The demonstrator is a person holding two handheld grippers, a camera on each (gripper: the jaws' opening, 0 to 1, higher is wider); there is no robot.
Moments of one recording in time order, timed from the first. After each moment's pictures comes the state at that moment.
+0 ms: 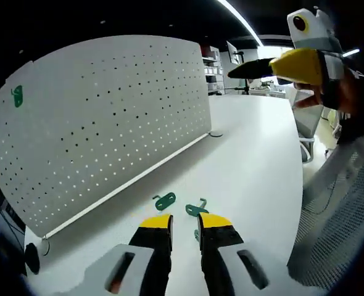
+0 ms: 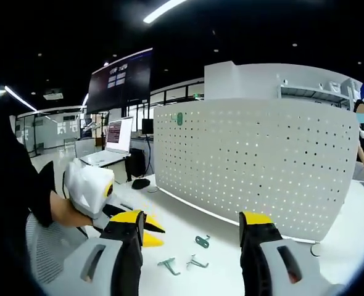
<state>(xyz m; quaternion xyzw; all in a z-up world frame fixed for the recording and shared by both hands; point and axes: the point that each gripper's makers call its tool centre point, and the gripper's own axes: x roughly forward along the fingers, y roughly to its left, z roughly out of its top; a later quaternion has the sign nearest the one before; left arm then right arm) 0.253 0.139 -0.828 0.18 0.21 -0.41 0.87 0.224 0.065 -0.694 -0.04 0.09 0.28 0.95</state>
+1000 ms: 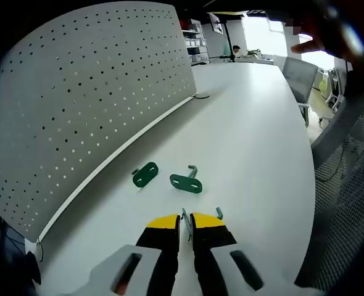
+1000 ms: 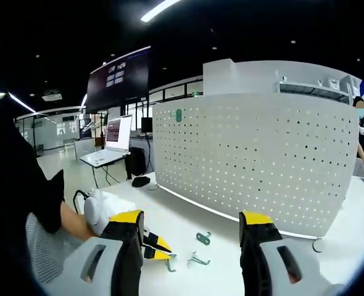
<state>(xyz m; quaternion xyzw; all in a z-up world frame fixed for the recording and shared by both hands) 0.253 0.129 -0.884 0.26 0.25 -0.42 0.83 0.223 0.065 -0.701 -0.03 0.10 0.28 0.95</state>
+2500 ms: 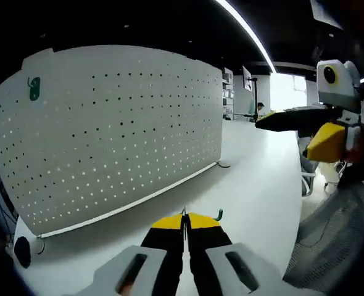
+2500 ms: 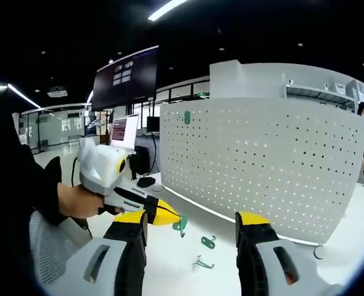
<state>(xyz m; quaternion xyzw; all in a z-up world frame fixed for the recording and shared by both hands) 0.274 0.143 -0.763 0.06 0.16 -0.40 0.90 0.217 0.080 -0.692 -0.05 0.09 0.30 0.95</state>
